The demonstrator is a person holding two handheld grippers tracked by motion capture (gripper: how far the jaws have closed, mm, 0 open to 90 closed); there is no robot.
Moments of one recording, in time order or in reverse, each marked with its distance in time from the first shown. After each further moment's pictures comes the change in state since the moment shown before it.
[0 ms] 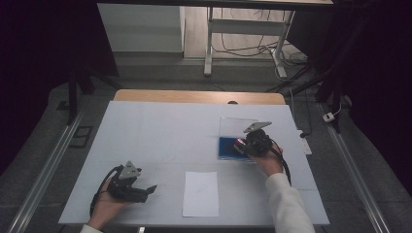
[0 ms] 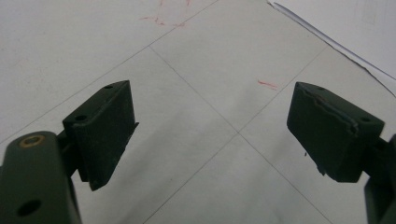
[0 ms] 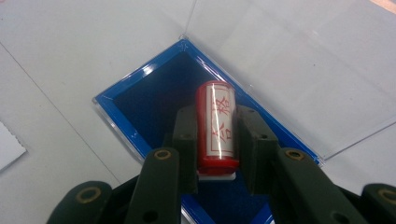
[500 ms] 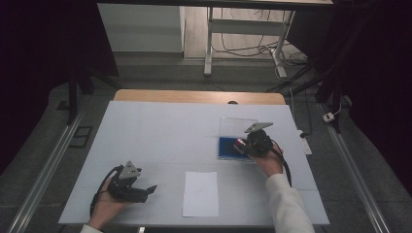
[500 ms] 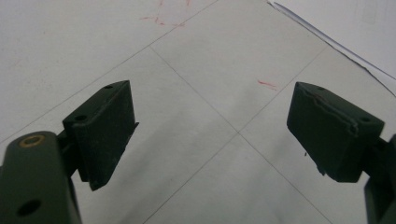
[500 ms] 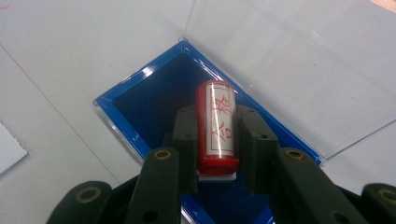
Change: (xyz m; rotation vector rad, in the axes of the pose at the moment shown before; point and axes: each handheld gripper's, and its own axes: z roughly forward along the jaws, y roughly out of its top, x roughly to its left) left arm 0.000 0.000 0.000 0.001 0.000 0.003; right arm -0.001 -0.004 0.000 -0.025 0.005 0.012
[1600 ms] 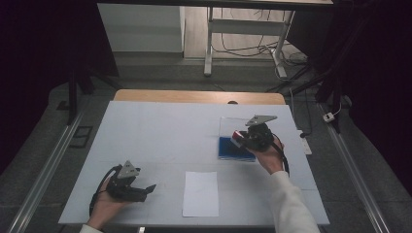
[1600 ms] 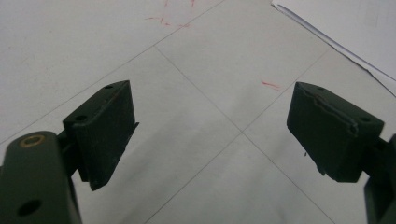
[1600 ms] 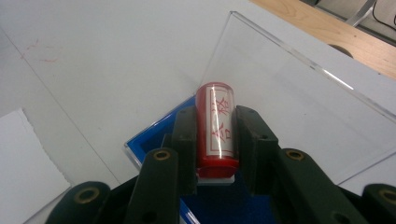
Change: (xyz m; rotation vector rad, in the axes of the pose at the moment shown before) left arm 0.002 -0.001 -0.002 -0.007 0.002 -0.014; right arm 0.005 0.027 -0.023 -0.104 0.030 -0.015
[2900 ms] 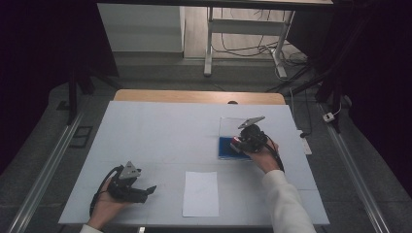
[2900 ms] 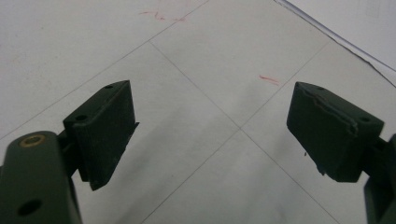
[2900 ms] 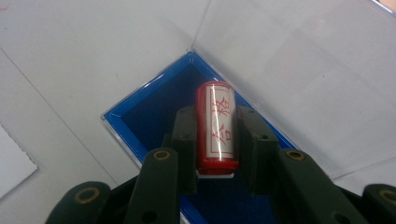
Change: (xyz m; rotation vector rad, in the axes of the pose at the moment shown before) left arm -0.001 0.000 0.002 0.023 -0.001 0.018; right arm 0.001 -0.005 0.028 0.191 -0.037 -0.007
